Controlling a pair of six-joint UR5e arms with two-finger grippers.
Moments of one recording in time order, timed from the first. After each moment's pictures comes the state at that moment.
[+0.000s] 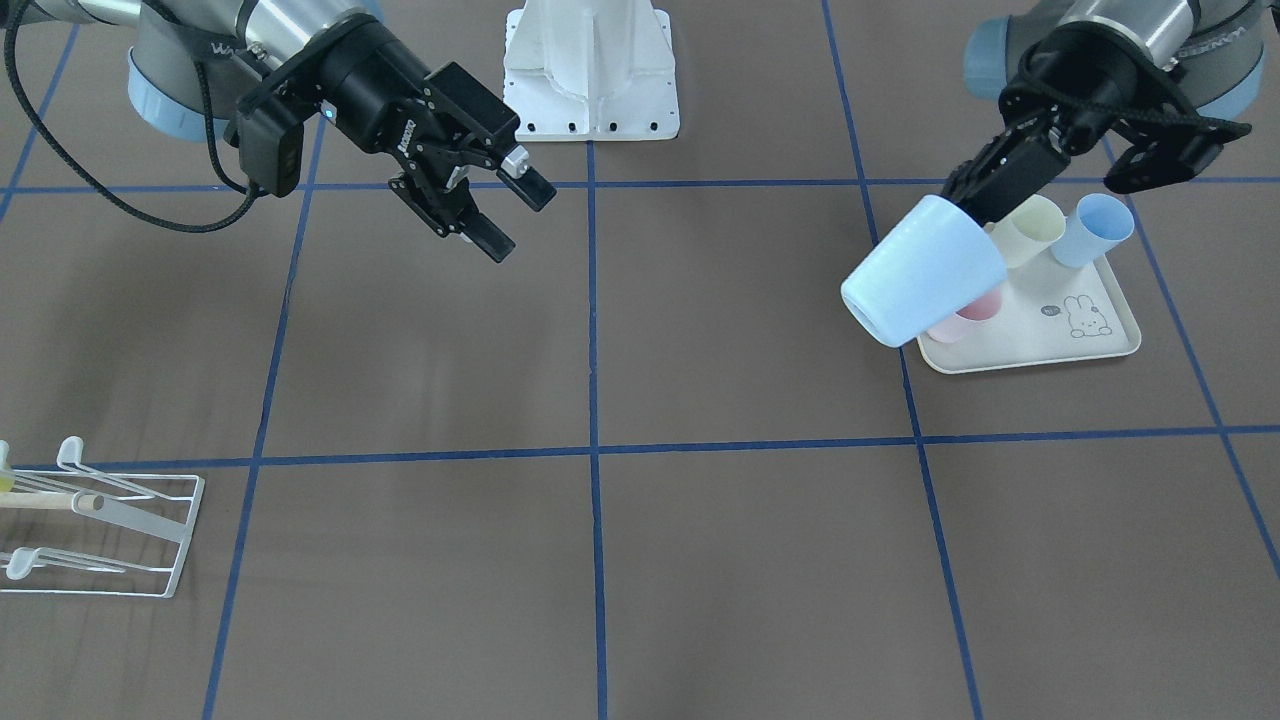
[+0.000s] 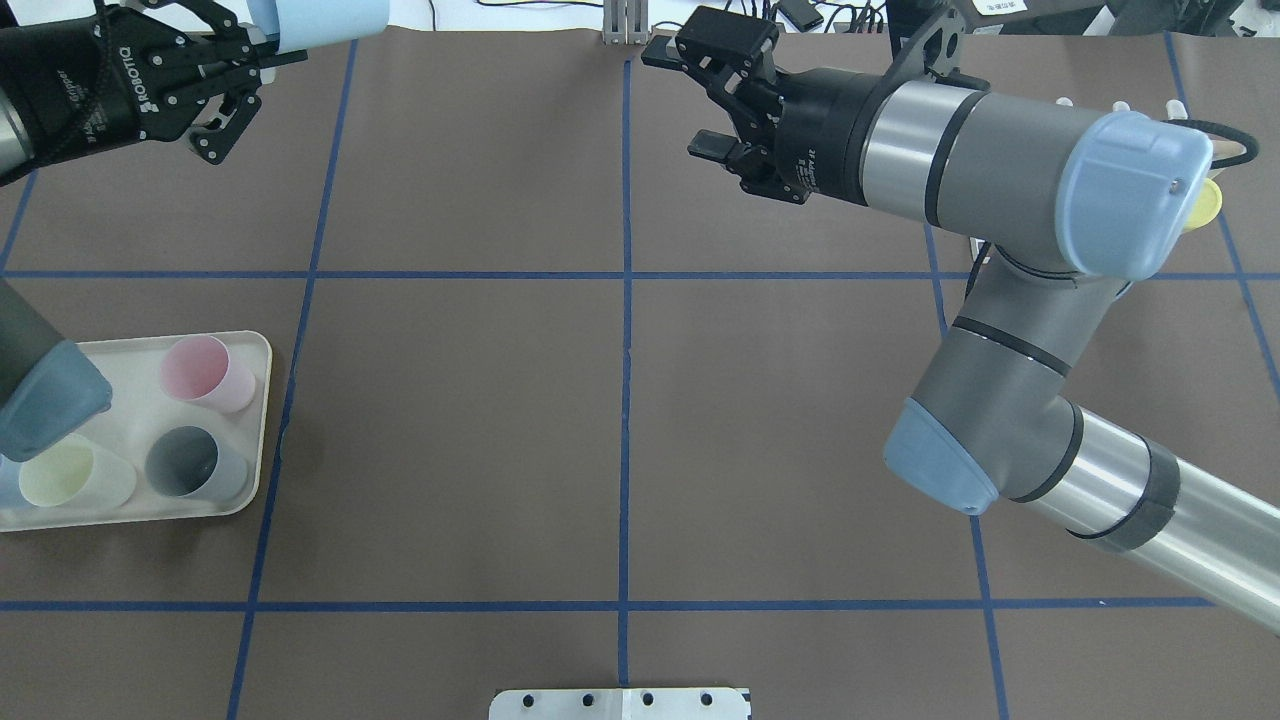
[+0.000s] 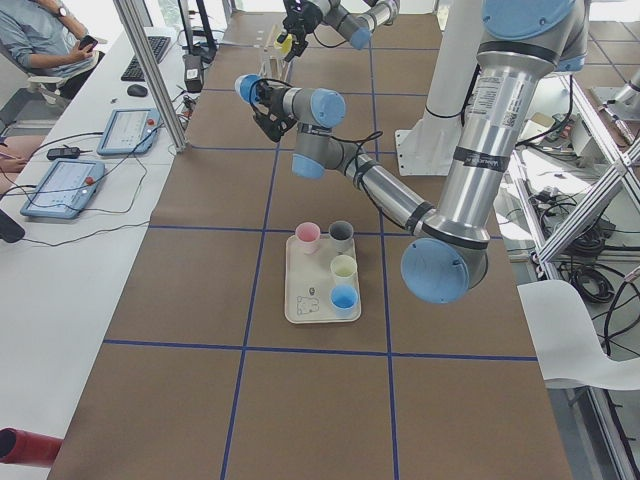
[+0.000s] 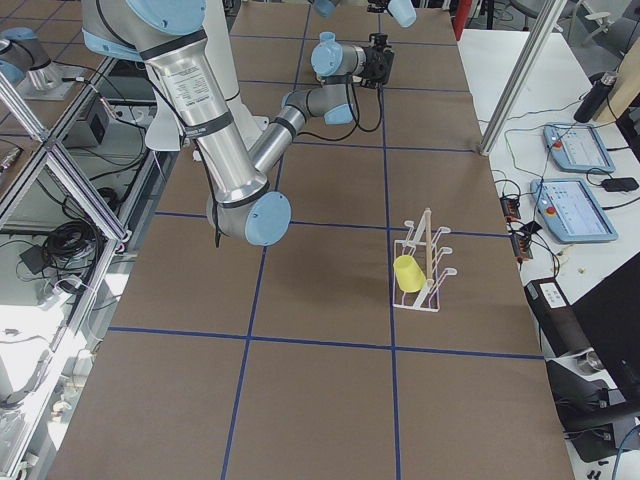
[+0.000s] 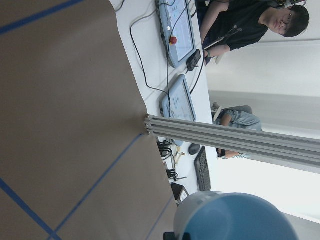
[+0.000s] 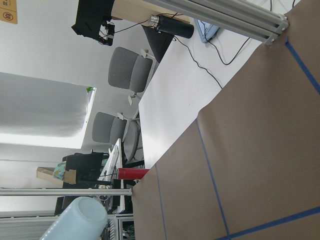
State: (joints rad) left arm -0.91 -1.85 -1.89 -2.81 -1.73 -2.55; right arm 0.70 -1.02 1.85 -0.61 1.63 1.92
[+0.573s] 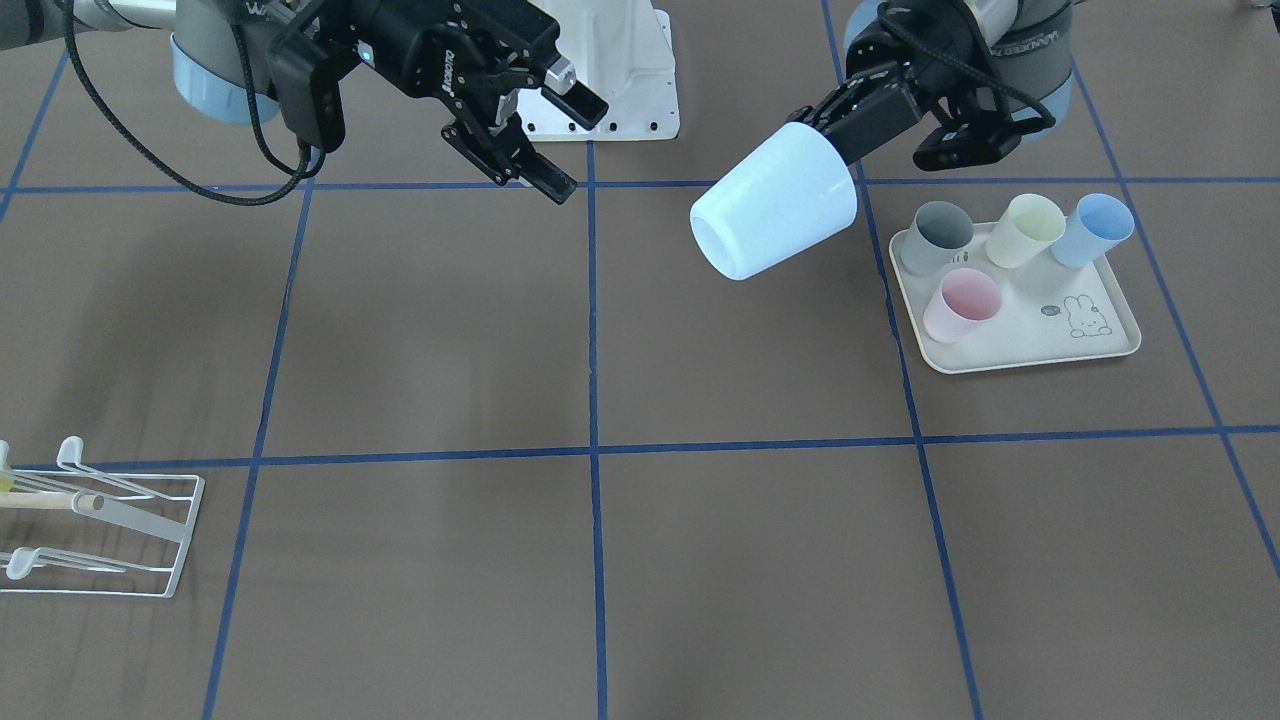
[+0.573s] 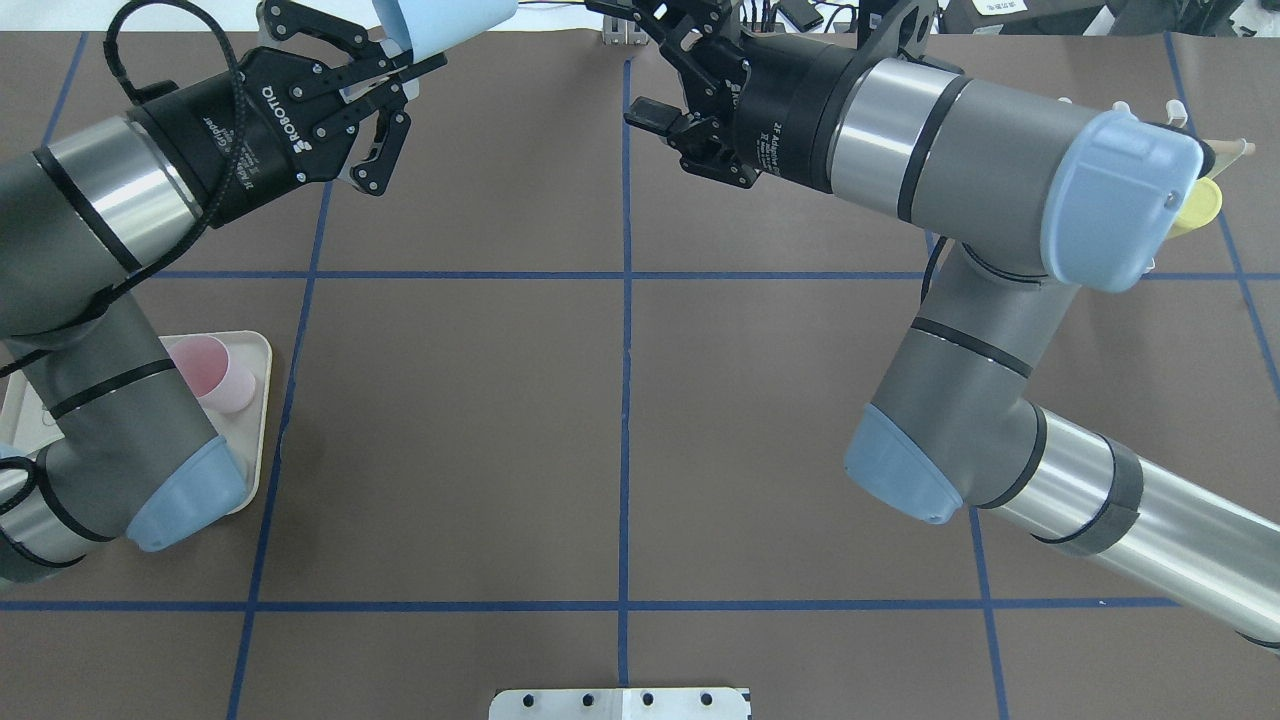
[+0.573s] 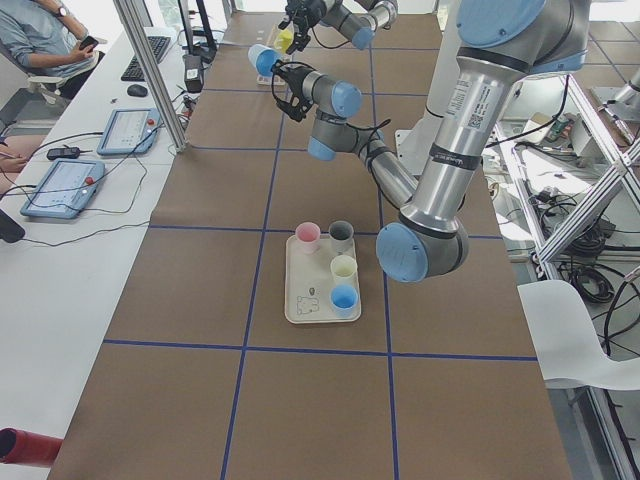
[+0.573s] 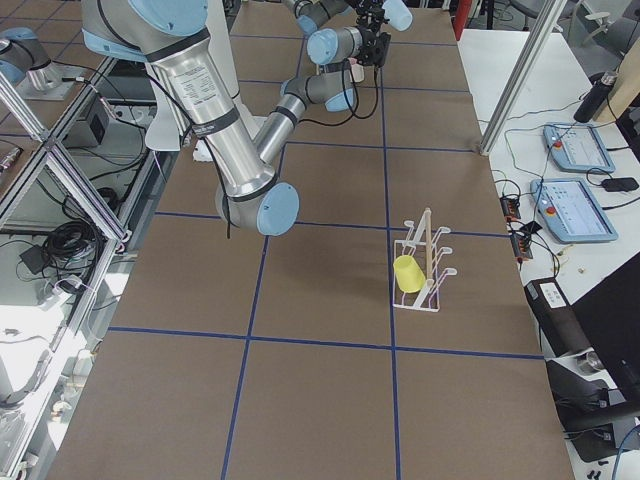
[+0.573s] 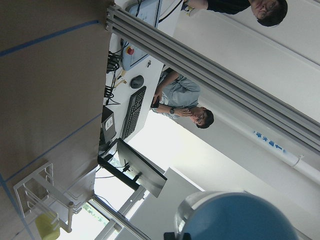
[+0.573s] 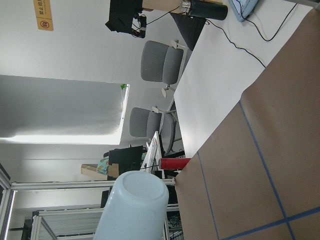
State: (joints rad) left arm -0.71 -1.95 -1.89 -2.87 -1.45 -2.74; right arm 0.67 -0.97 1.85 -0.52 1.58 1.98
